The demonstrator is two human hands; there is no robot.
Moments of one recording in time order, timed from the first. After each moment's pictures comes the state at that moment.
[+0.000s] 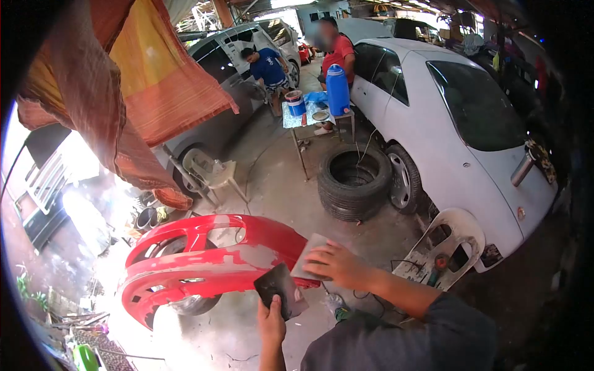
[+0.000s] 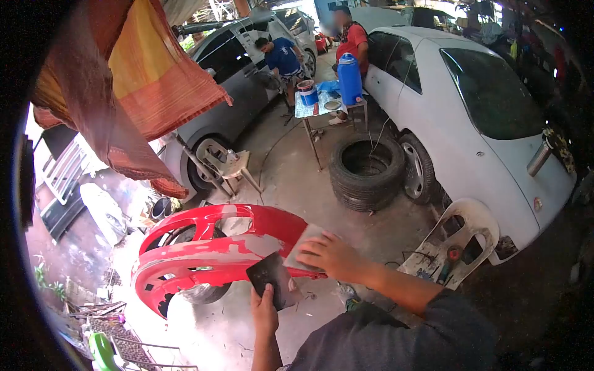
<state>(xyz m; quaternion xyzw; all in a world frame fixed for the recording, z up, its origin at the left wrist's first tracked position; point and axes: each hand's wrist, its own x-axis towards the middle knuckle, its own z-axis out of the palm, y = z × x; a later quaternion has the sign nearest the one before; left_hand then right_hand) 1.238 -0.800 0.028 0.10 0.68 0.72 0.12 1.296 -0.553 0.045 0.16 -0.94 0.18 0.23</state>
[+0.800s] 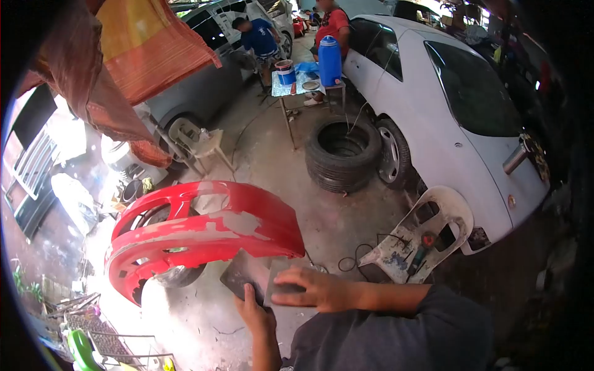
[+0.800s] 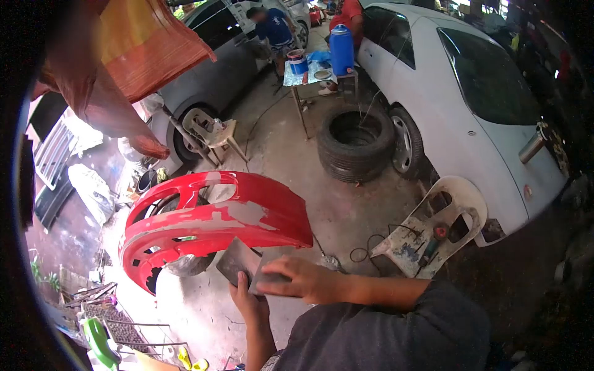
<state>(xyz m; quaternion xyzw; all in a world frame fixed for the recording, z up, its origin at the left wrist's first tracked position) 1.283 -0.818 0.019 -0.01 0.52 0.85 0.06 1.357 -0.631 0.060 0.30 -0.83 0.42 0.20</state>
